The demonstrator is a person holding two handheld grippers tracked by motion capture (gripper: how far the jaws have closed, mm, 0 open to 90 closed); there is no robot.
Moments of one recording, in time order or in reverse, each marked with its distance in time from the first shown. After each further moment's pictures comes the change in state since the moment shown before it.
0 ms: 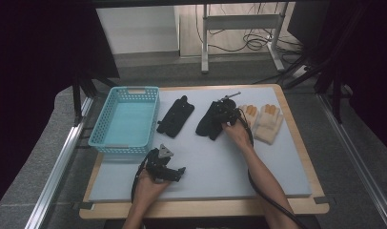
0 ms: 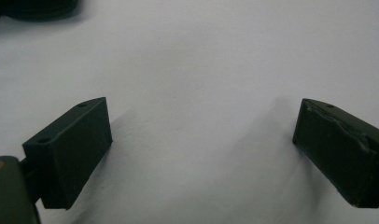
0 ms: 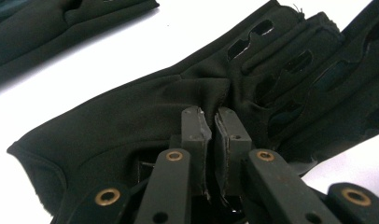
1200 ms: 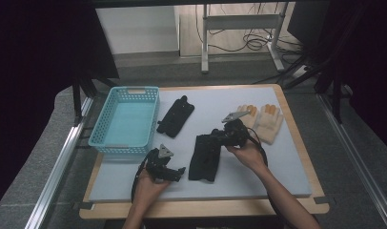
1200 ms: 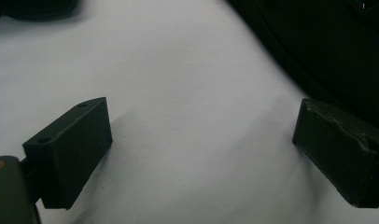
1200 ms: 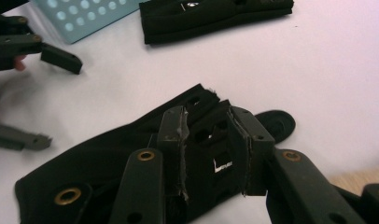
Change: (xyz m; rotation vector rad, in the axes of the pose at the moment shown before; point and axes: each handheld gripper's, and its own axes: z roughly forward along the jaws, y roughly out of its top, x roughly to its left) left arm 0.000 0.000 0.000 0.001 0.000 0.001; right arm 0.060 -0.053 -0.090 -0.108 0.207 -0.200
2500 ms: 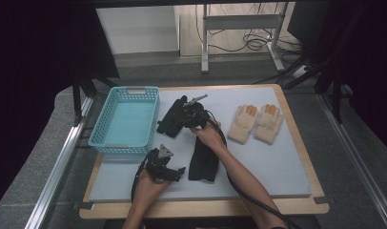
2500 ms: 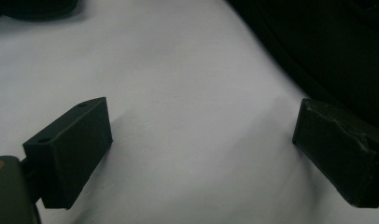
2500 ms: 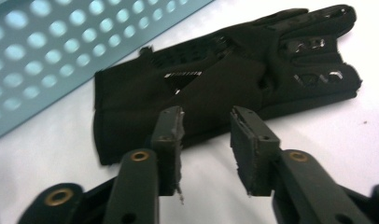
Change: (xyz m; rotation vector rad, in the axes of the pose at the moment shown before) left arm 0.000 0.000 0.000 -0.001 -0.001 -0.003; right arm 0.001 0.078 0.132 0.033 -0.044 0.042
